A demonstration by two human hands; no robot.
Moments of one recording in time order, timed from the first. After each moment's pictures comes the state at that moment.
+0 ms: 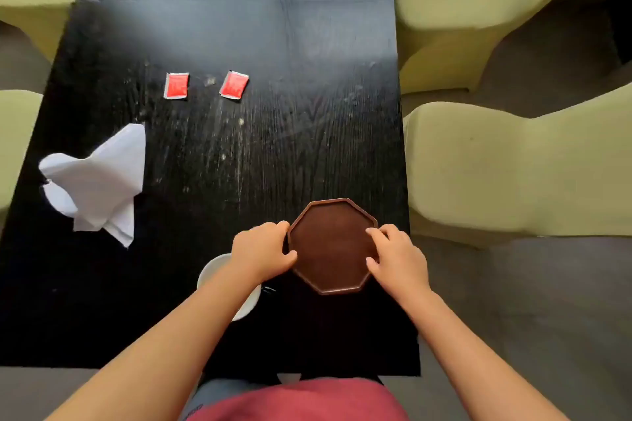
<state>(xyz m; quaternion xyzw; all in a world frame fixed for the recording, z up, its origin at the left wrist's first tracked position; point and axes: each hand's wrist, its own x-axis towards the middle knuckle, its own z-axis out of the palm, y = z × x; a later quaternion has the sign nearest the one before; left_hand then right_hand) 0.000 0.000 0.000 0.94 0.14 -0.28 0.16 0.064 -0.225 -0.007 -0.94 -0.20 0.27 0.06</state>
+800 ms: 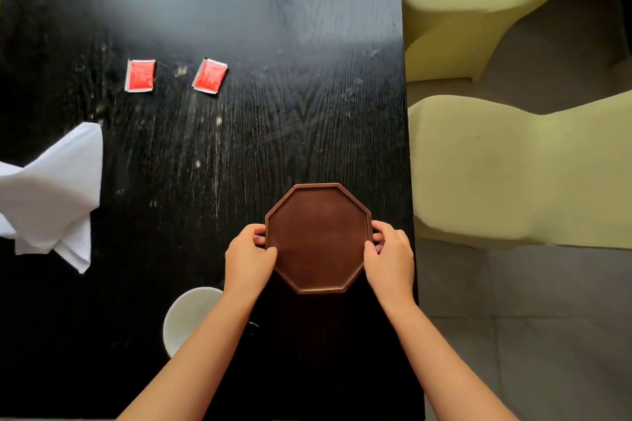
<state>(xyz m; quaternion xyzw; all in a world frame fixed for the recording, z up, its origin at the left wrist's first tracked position) 0.026 -0.005 -0.040 0.76 0.46 -0.12 0.44 0.095 -0.189 -0.048 -0.93 0.08 0.21 0.30</state>
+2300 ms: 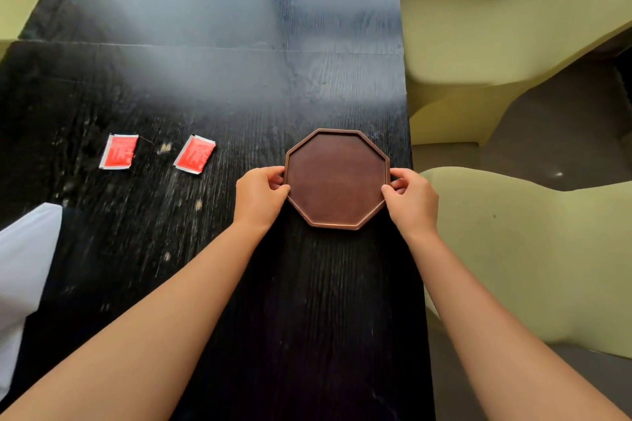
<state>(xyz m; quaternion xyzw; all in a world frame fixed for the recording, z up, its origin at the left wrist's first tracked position) 0.246 0.064 -0.071 0.86 0.31 0.03 0.40 0.333 -0.136 -0.075 -0.93 0.01 0.12 0.35</state>
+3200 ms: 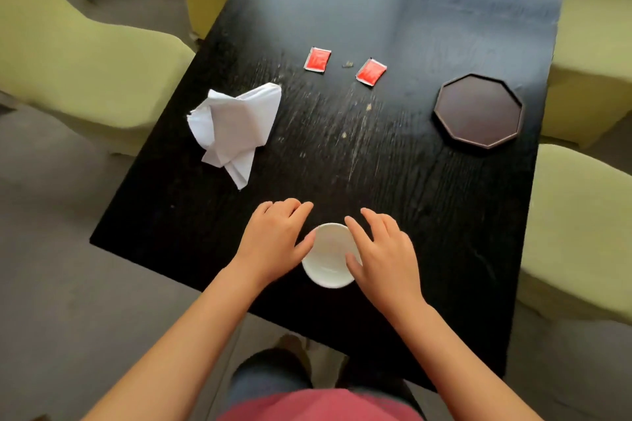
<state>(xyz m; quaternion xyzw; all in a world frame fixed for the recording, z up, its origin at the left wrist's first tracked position) -0.129 0.092 0.032 0.97 0.17 -0.04 0.14 -0.030 -0.073 0.029 -0.89 -0.44 0.10 0.08</state>
